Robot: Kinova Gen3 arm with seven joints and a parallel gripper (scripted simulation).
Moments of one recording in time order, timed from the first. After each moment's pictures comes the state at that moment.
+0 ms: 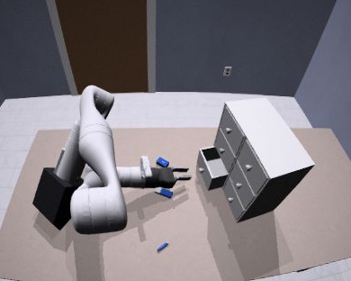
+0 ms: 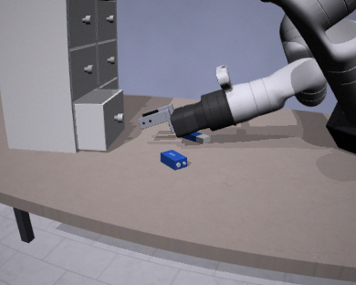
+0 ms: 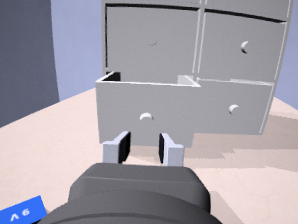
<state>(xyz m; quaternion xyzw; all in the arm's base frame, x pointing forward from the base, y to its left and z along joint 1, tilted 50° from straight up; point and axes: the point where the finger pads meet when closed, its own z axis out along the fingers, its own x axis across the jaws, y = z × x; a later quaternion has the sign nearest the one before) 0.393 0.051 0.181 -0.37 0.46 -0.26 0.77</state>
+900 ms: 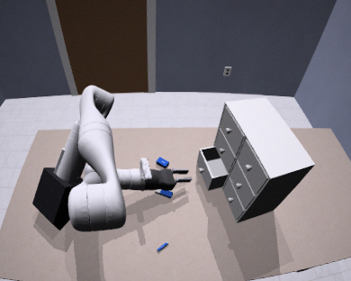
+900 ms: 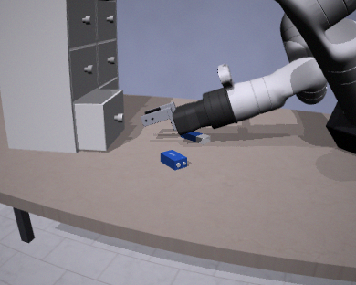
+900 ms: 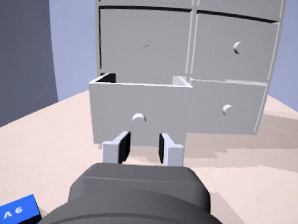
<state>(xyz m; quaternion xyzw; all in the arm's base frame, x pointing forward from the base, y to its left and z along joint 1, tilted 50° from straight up) 0.394 0.042 0.176 -0.36 0.46 -0.25 0.77</state>
